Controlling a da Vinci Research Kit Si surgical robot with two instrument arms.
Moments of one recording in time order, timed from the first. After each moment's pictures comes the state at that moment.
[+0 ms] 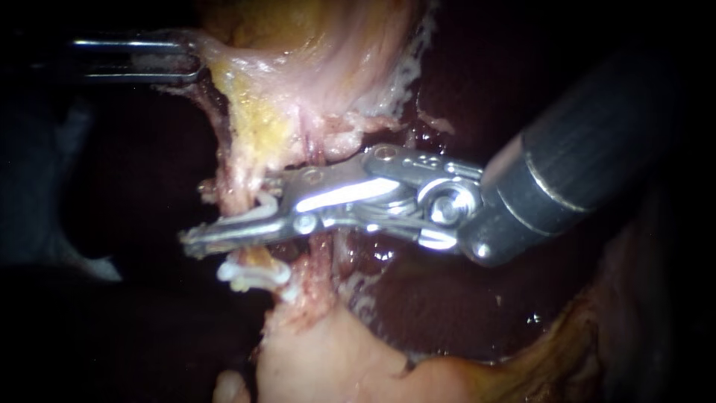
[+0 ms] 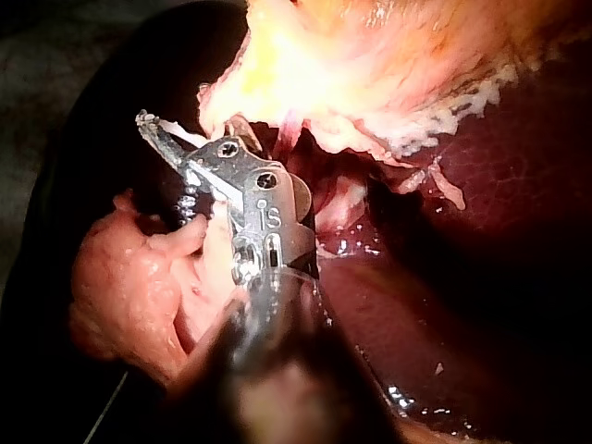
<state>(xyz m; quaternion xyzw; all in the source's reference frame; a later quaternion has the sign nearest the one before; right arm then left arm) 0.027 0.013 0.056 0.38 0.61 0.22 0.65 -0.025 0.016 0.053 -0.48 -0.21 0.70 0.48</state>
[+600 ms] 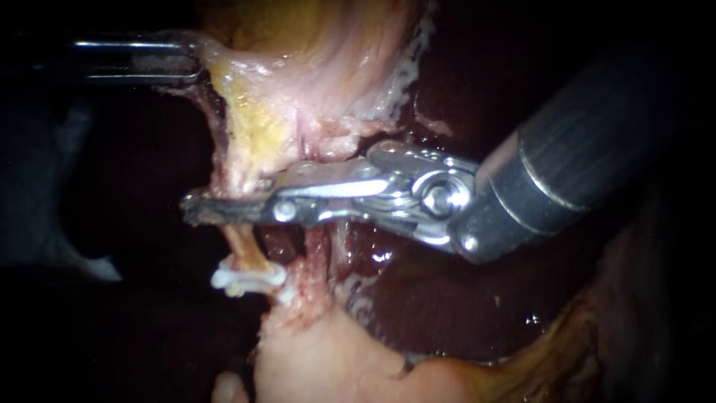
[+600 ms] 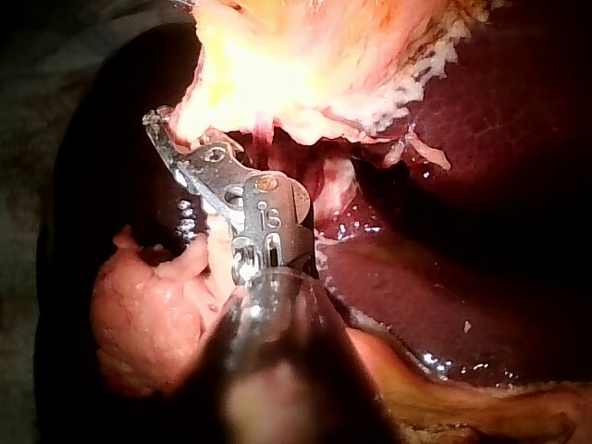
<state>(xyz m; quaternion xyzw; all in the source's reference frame) 0.026 0.013 0.057 0.42 0.59 0.29 0.63 -0.025 0.016 0.053 -0.48 -0.21 0.70 0.48</state>
